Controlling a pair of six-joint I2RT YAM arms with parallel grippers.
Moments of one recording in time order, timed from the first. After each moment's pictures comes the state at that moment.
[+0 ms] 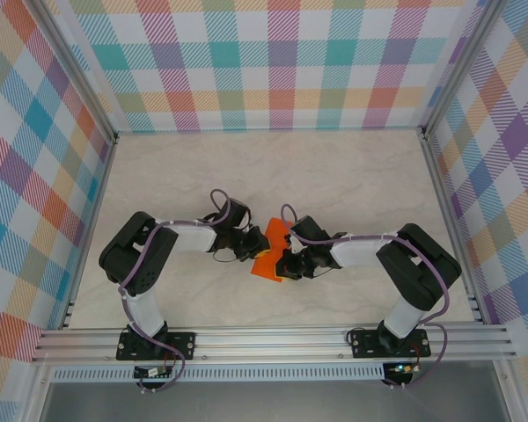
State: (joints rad) left arm -0.57 1.81 0.85 -0.01 0.53 -1.02; right arm 0.75 1.67 0.70 -0.12 -0.54 0.83
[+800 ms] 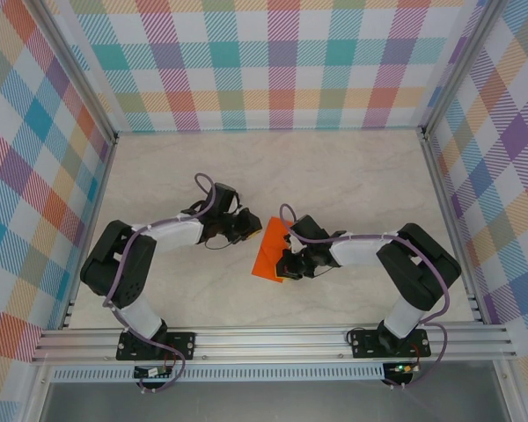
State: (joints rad) left arm -0.51 1.66 0.89 -0.07 0.47 -0.96; right arm 0.75 1.67 0.72 -0.16 -0.54 0.80
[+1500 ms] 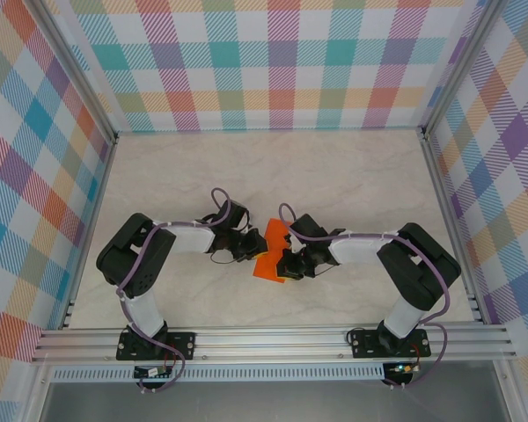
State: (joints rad) left arm -0.58 1.79 0.83 -0.04 0.53 -0.91; right arm 0.75 1.67 0.75 -0.23 -0.53 0.81
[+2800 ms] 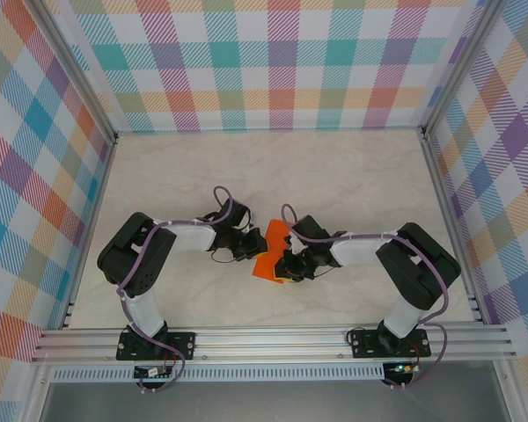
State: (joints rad) left arm -0.59 1.80 0.86 -0.08 0.52 -0.86; right arm 0.74 1.66 0.69 -0.15 -0.60 0.83
